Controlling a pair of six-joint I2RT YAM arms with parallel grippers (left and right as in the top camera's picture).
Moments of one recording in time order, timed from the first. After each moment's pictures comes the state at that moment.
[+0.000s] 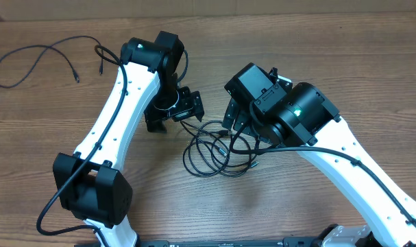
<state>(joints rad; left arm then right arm) -0.32 1.88 1.79 -1.54 0.26 -0.57 0.72 1.56 1.75 -1.45 0.18 1.04</state>
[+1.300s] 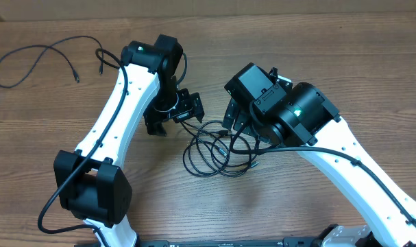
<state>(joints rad) -0.31 1.88 1.73 -1.50 0.28 -0.59 0.72 1.56 1.75 -1.45 0.18 1.04</state>
